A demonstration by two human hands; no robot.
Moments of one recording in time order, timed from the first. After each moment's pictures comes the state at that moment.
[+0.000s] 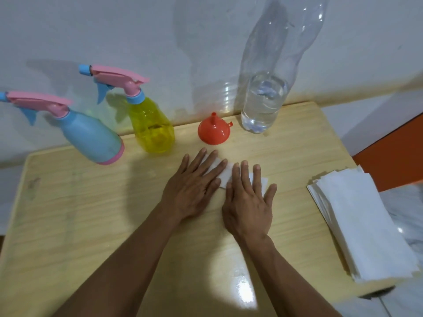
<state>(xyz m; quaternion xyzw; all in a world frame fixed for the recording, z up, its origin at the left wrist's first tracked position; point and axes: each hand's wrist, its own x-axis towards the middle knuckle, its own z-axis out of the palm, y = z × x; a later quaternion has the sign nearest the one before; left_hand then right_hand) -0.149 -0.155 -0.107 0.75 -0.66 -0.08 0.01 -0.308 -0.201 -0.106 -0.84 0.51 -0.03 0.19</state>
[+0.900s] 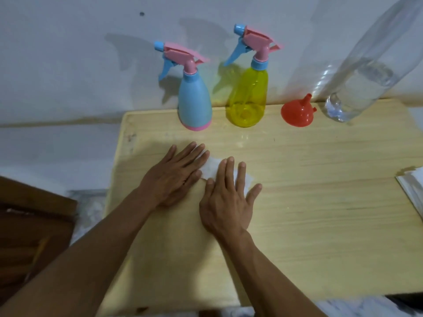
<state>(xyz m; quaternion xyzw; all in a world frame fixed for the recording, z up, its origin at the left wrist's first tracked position) -0.004 0.044 -0.104 0.77 -0.63 -0.10 0.01 -0.166 -0.013 -0.095 -0.86 0.45 -0.02 0.25</state>
